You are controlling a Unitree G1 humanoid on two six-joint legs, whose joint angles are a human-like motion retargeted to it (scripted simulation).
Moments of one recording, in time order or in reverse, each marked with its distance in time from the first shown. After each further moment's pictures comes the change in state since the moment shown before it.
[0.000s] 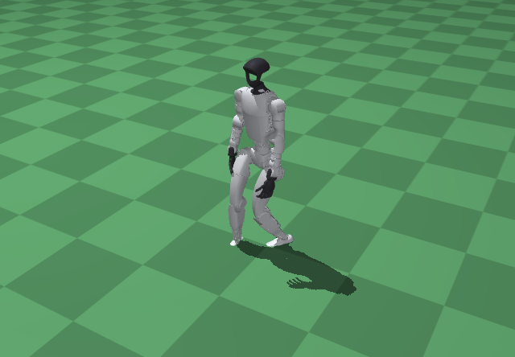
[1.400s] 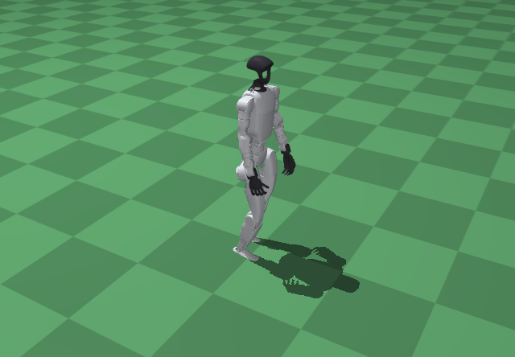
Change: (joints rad) left arm 0.107 0.037 0.095 -0.044 0.066 0.015 -0.103; right arm -0.036 0.060 -0.116 0.059 0.012 -0.013 -0.064; waist -0.125 -0.169 -0.164; left_leg 0.097 0.074 0.509 -0.656 0.295 -0.063; right_leg 0.061 -0.263 -0.361 0.174 -0.396 -0.105
